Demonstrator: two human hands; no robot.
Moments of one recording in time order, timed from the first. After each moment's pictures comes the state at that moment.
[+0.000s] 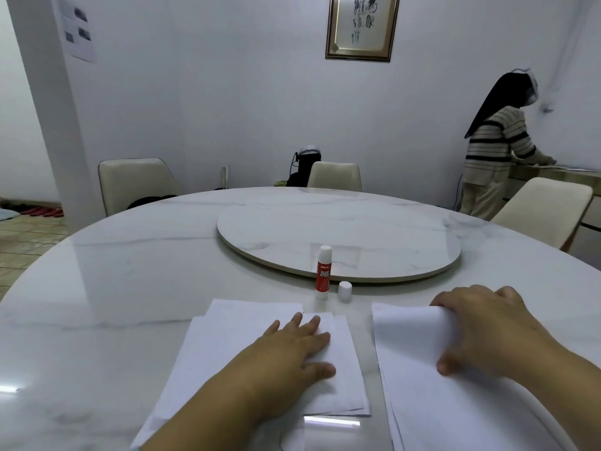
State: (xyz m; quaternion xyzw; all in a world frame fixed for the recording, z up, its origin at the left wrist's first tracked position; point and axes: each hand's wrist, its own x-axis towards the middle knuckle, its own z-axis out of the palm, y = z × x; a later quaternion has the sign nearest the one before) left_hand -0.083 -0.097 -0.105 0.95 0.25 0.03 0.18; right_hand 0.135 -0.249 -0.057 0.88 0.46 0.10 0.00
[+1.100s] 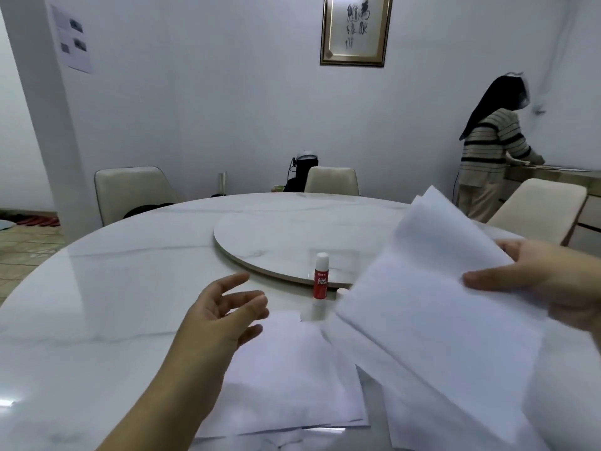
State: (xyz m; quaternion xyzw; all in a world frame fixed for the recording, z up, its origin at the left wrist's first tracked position) left_hand -0.124 -0.092 -0.070 0.55 0.30 0.46 0.63; right_hand 0.150 -0.268 0.018 0.71 0.38 -0.32 -0.50
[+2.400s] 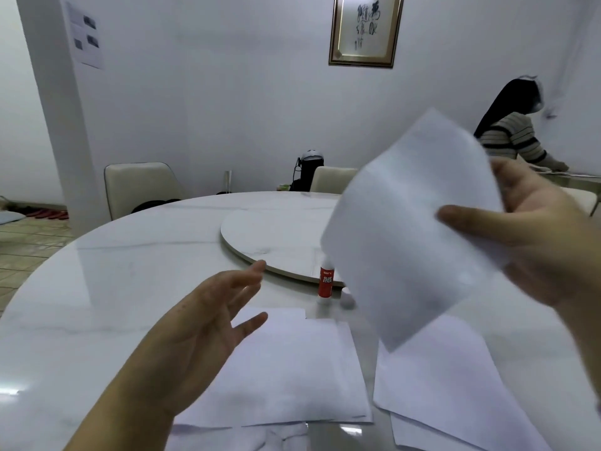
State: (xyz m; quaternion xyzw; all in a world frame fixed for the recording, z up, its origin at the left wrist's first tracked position) left_hand -0.154 -0.082 -0.069 0.55 0.09 0.39 0.73; right_hand 0.089 -0.247 0.043 0.49 0.49 -0.17 -0.70
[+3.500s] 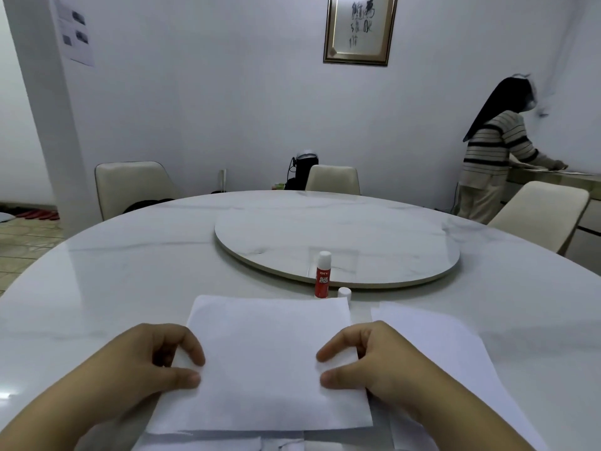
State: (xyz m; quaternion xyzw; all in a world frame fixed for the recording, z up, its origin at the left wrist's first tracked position) left_hand -0.204 -0.041 -0.084 0.83 0.39 0.18 0.35; right_hand 0.044 -0.198 -0.081 0.74 0.44 -0.34 -0.38
